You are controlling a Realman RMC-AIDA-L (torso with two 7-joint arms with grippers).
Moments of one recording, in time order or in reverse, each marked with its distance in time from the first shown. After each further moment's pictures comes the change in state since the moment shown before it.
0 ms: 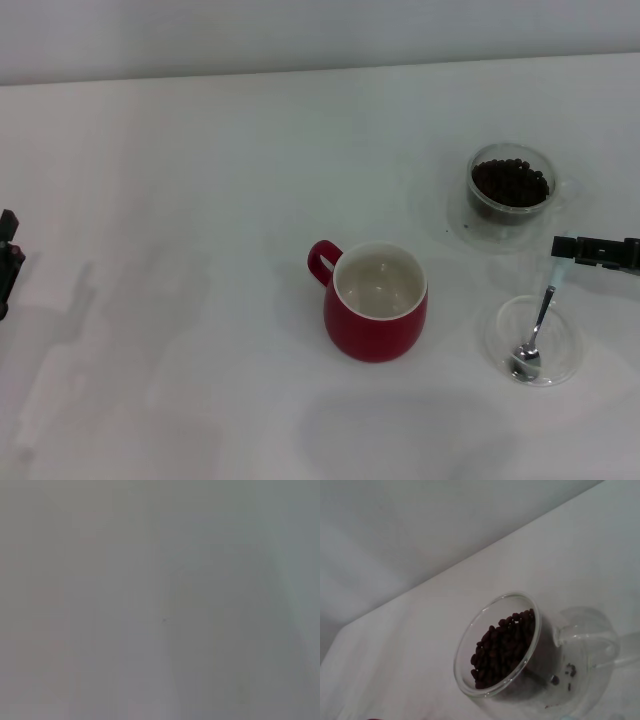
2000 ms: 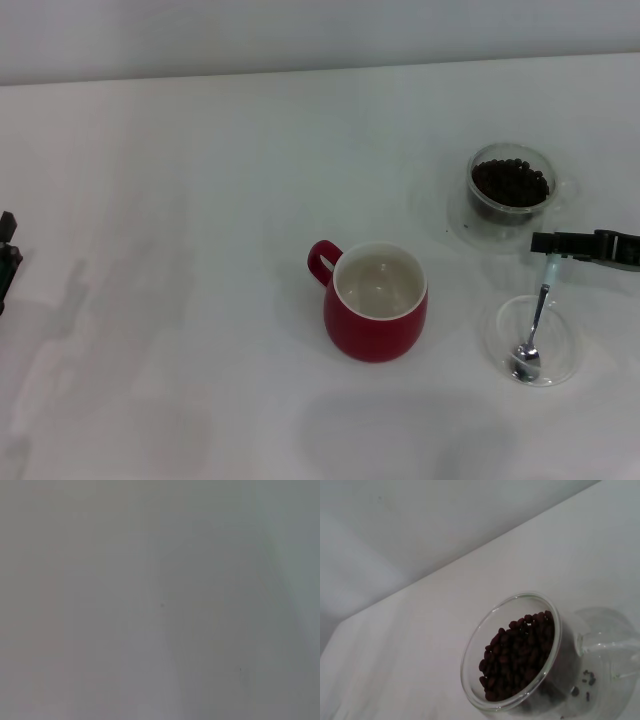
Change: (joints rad) left arm -0.037 -0.001 0.000 -0.067 -0.005 -0.018 0.001; right arm 0.044 0.024 -0.033 0.002 -0.006 -0.048 0.028
